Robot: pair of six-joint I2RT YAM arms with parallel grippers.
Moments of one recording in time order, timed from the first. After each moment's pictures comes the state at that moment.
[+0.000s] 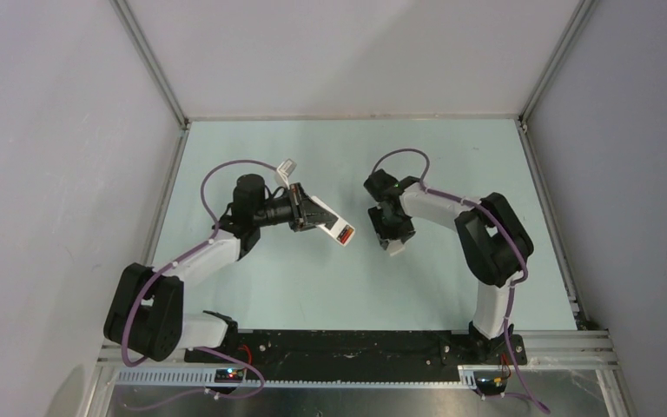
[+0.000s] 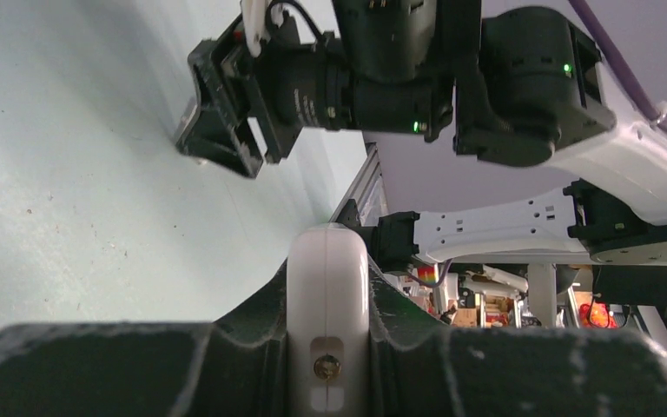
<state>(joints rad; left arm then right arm) -0.36 1.31 0.65 0.33 0.84 -0.98 0.59 1.89 1.27 -0.75 0.12 0.25</state>
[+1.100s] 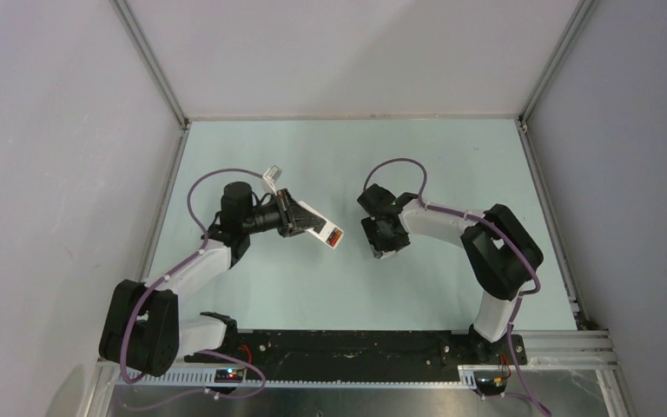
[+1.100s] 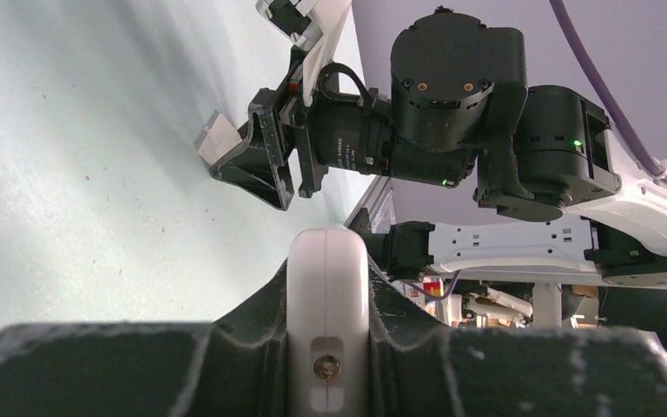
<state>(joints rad) -0.28 1.22 0.57 0.29 0.84 -0.96 0.72 1.80 1.14 -0.63 0.14 0.34</state>
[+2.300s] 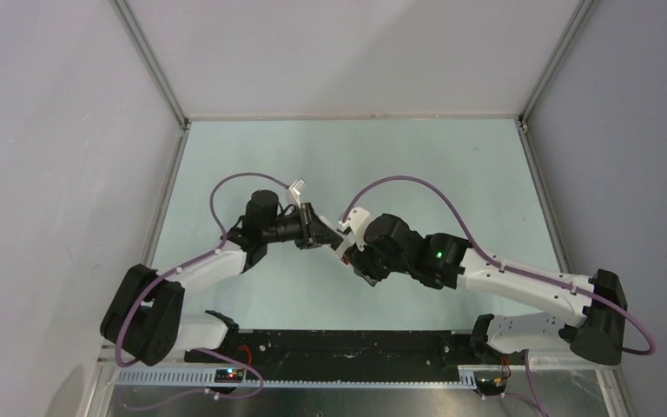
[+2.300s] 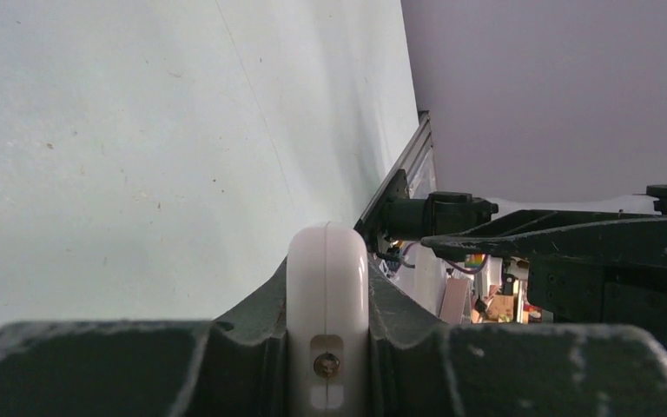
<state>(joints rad) -0.46 1.28 0.56 0.28 0.72 -0.89 1.11 1.20 1.01 -0.57 0.13 0.10</state>
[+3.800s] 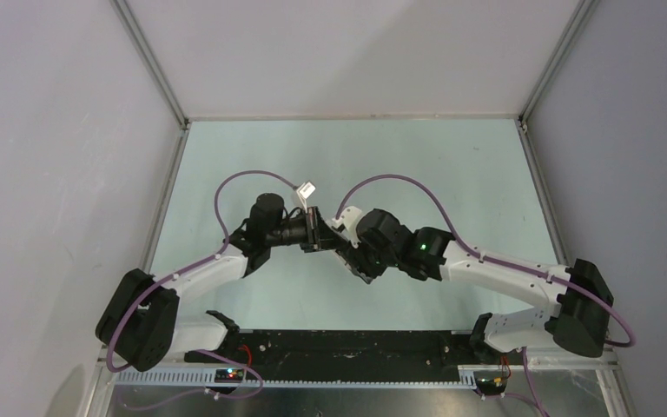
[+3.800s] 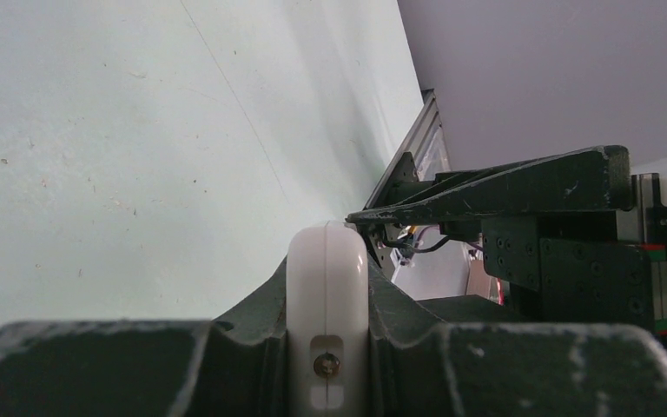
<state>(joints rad) -0.55 1.25 0.56 0.28 0.68 -0.83 1.06 1.30 1.01 -0.54 0.07 0.09</state>
